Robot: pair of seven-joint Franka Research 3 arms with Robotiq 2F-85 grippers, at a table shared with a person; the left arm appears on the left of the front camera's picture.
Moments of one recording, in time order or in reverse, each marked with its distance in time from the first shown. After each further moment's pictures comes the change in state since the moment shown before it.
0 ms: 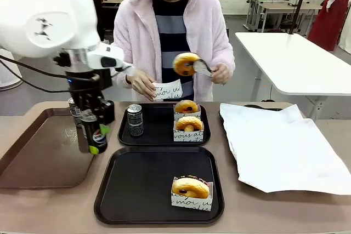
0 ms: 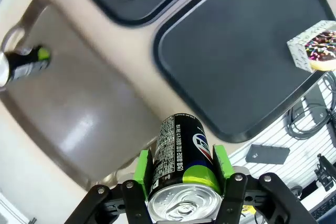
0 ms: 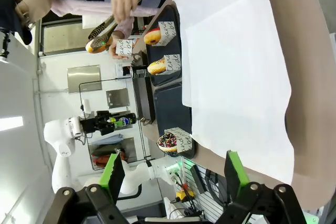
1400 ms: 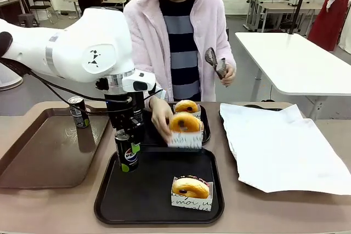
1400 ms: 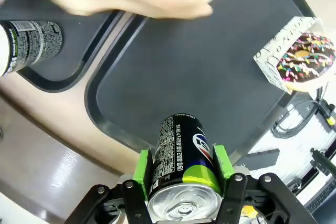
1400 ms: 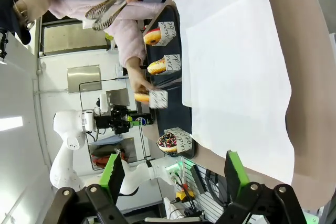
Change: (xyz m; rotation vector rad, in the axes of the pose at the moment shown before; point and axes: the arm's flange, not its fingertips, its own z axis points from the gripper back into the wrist) left arm 0.046 -0.033 -0.060 -0.147 0.034 -0.178; right arm 0.000 0.000 0.000 0.000 0.000 0.000
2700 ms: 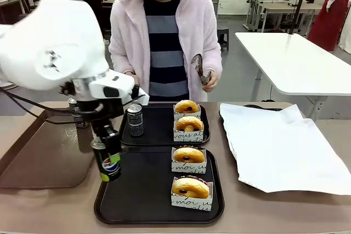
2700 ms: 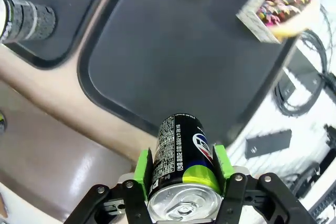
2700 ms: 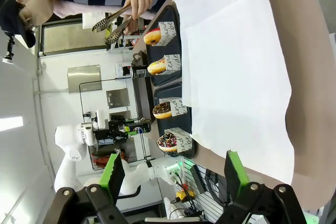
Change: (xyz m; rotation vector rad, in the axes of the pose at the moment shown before) left arm -0.054 -0.017 0.006 0.050 -0.045 -0.099; right arm 0.000 0.000 0.000 0.000 0.000 0.000
